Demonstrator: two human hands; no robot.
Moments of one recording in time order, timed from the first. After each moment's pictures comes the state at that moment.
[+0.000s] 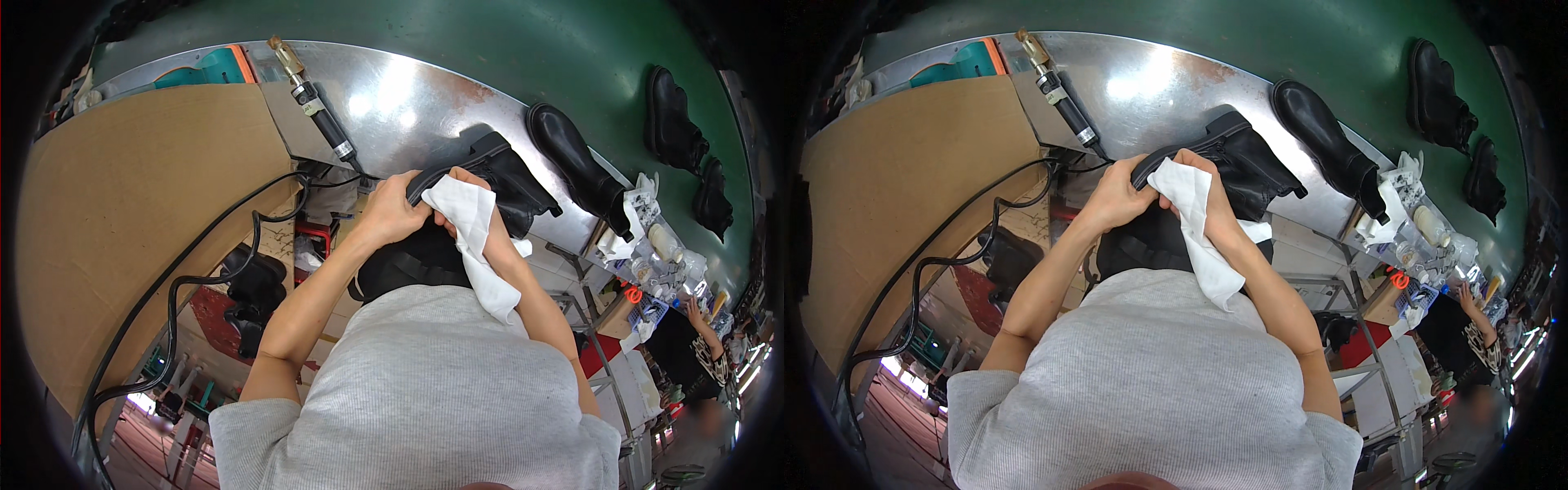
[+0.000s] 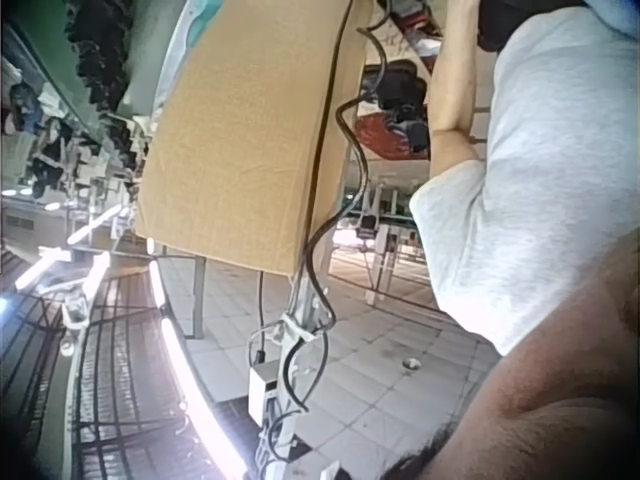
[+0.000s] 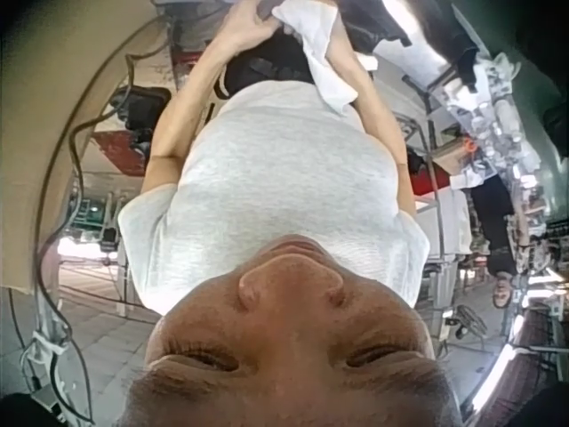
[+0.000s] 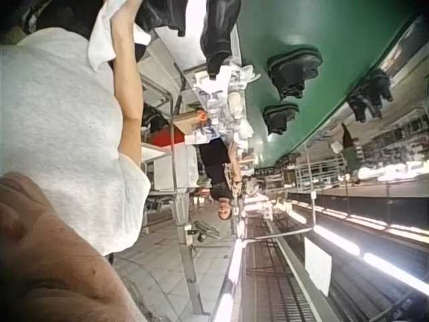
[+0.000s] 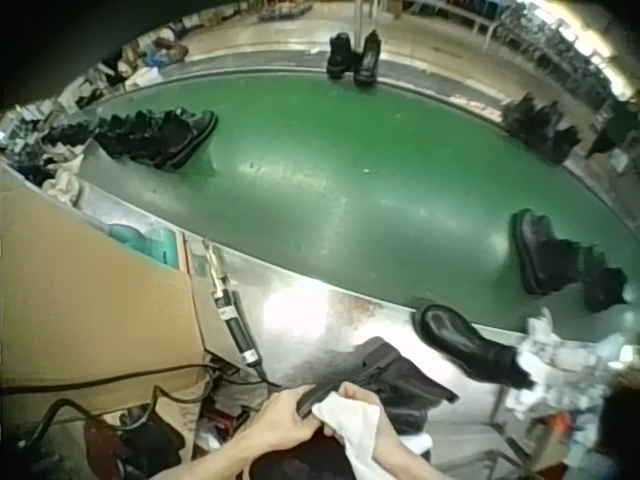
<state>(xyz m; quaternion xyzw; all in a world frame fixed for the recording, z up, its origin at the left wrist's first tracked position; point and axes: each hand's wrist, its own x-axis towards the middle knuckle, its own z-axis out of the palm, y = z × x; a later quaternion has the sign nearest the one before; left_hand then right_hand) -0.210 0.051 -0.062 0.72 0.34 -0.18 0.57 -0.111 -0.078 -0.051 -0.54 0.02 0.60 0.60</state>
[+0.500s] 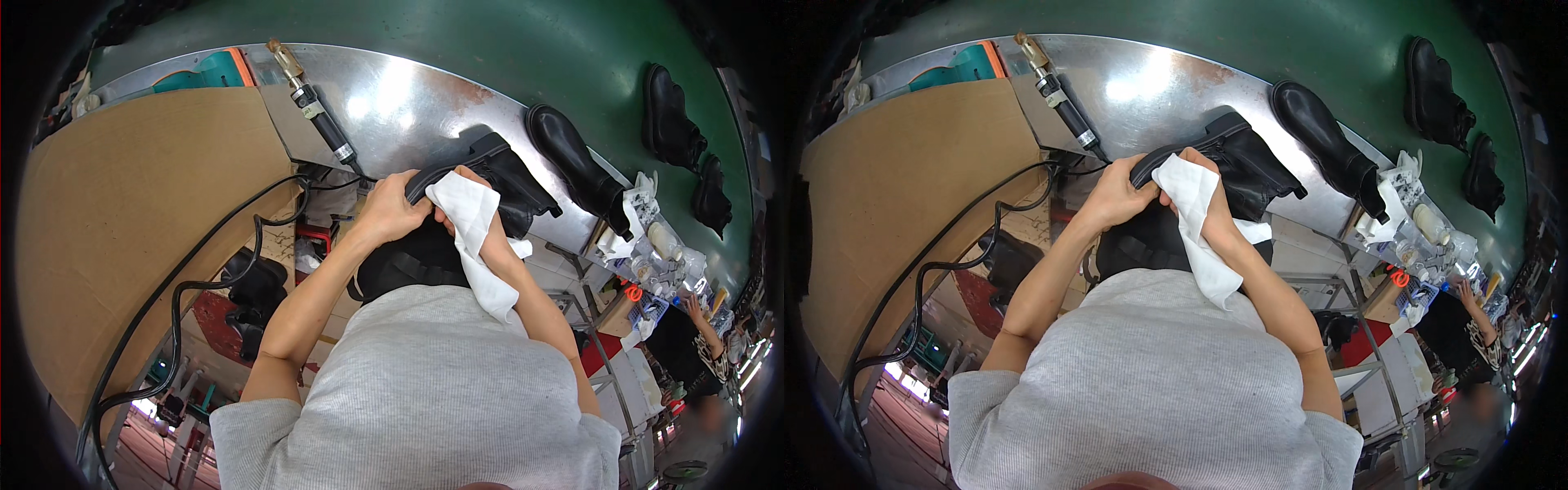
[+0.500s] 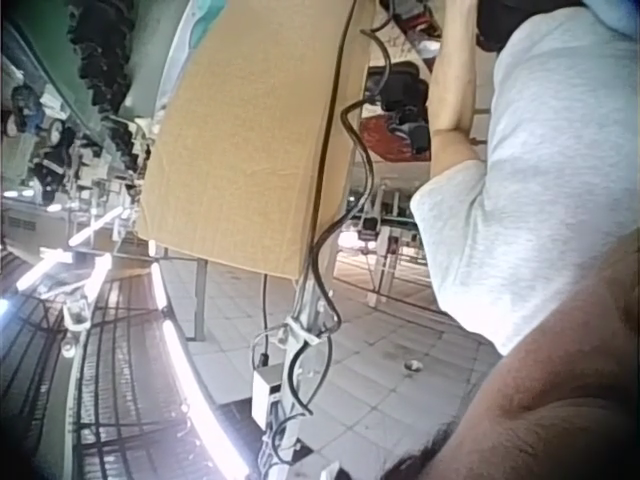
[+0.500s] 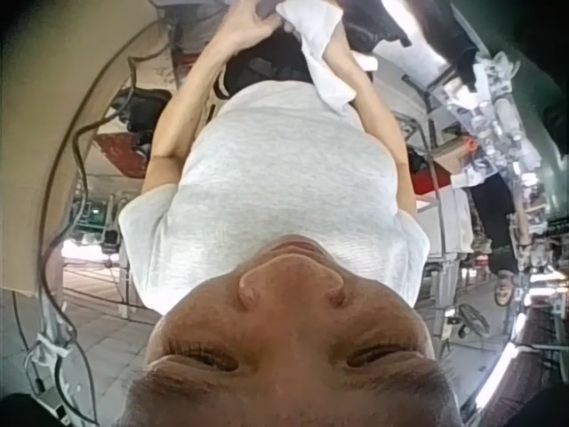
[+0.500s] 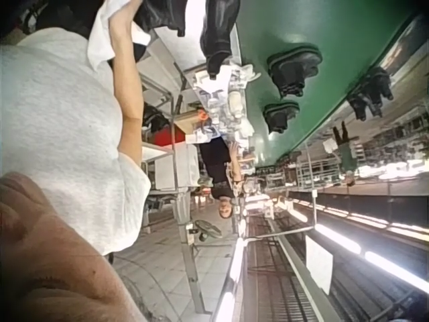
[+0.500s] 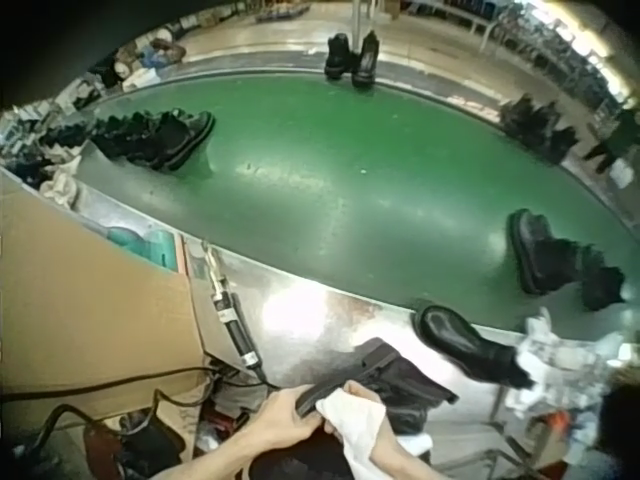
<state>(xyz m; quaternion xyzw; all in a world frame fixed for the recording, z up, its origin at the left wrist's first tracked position) -0.207 0.057 -0.063 0.71 0.35 -0.20 0.58 -0.117 -0.076 -0.053 -0.55 0.01 0.55 0.62</state>
